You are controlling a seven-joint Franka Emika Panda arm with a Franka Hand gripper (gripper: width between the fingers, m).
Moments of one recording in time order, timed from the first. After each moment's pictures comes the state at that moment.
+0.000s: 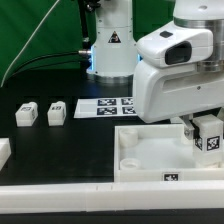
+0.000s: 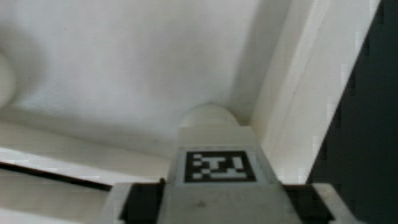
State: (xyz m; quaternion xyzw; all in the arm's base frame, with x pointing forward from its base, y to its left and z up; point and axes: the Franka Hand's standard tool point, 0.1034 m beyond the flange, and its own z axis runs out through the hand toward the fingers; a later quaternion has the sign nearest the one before) arm 0.599 0.113 0.071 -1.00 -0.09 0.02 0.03
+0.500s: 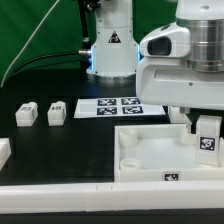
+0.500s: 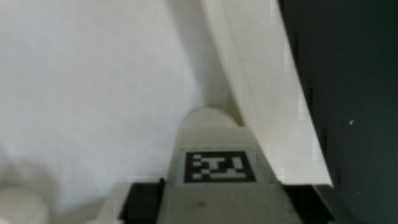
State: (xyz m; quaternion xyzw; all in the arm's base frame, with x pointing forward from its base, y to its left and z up) arm 0.598 0.118 0.071 -0.98 0.21 0.03 0.03
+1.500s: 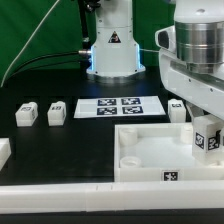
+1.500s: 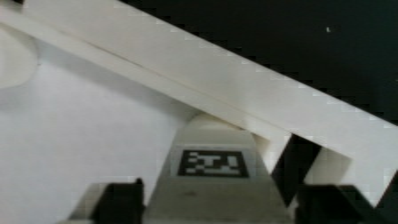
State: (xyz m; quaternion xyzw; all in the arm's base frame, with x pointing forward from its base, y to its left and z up) arm 0.598 0.121 0.069 -0.84 0.55 0.05 0.03
